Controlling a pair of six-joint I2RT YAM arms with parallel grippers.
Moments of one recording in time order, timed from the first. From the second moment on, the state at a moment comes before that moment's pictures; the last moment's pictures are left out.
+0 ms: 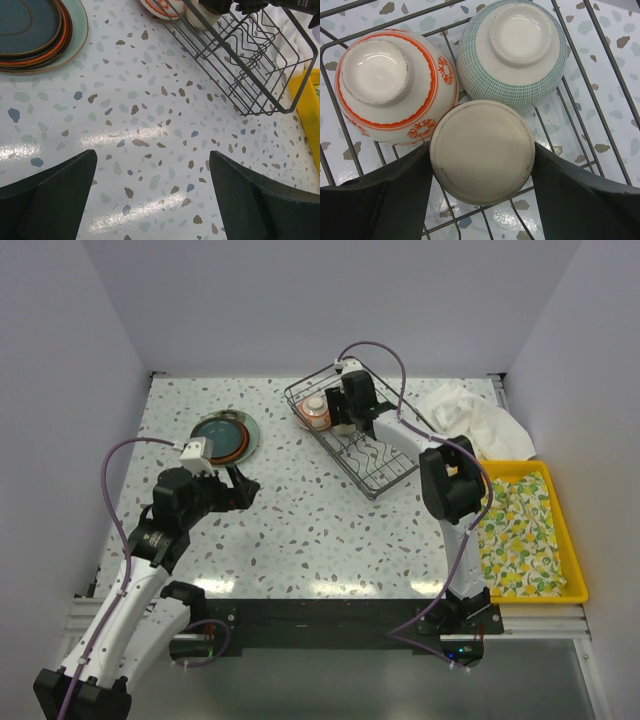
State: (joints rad) left arm -0.26 0.68 0.62 -0.35 0.14 -0.42; right arm 0.47 2.19 1.74 -0.16 0.23 0.09
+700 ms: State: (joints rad) left arm -0.26 0.76 0.58 -0.16 0.24 -0.53; right arm 0.47 1.82 1.54 -0.18 0.13 0.12
